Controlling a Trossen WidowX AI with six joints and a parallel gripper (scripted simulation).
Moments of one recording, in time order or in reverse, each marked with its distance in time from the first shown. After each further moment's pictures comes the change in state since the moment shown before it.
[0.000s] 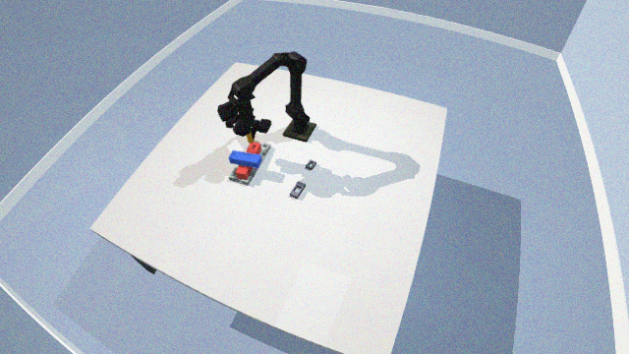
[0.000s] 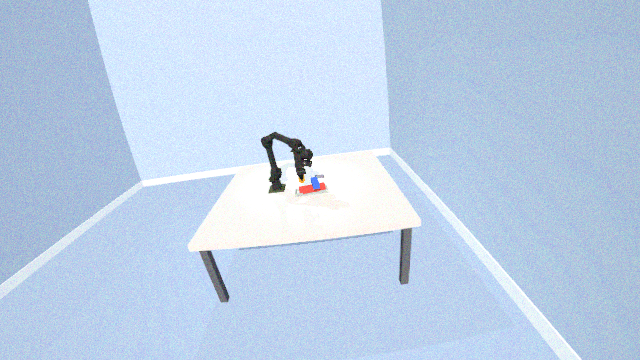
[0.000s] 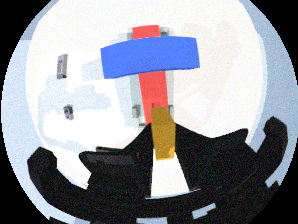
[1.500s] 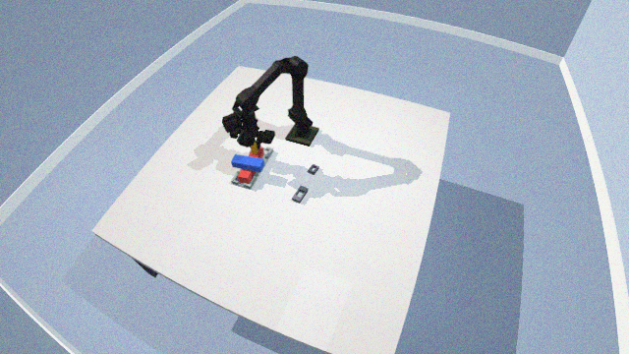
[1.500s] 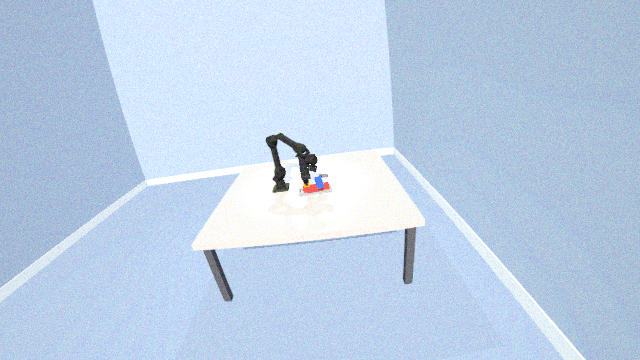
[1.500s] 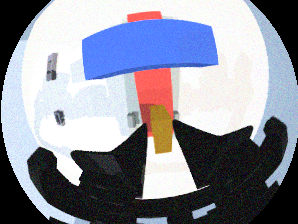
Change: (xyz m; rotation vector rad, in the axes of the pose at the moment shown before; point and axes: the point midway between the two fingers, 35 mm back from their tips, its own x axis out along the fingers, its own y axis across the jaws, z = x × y) arm 0.039 -0.001 0.000 0.000 -0.001 0.000
